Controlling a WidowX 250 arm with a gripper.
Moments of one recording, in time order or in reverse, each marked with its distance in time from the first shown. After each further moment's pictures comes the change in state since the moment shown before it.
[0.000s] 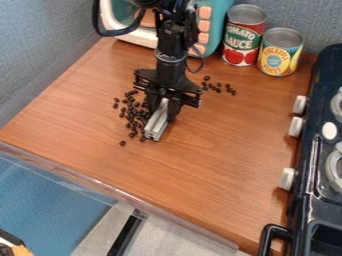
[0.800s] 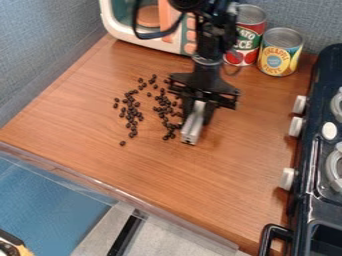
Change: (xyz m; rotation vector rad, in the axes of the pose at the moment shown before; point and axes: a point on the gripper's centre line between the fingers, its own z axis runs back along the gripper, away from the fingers) arm 0.014 -0.043 0.007 -0.035 -0.024 0.050
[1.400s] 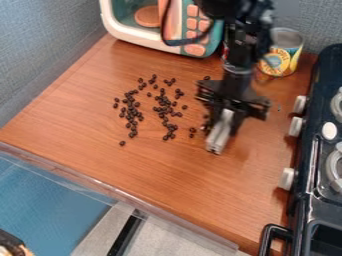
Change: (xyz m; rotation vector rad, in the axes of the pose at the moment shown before) arm 0.003 -0.038 0.005 -0.040 -0.037 -0.071
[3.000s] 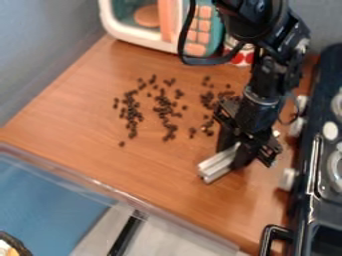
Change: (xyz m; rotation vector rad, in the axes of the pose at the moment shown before) arm -0.047 -0.062 0.008 0.009 0.059 -0.559
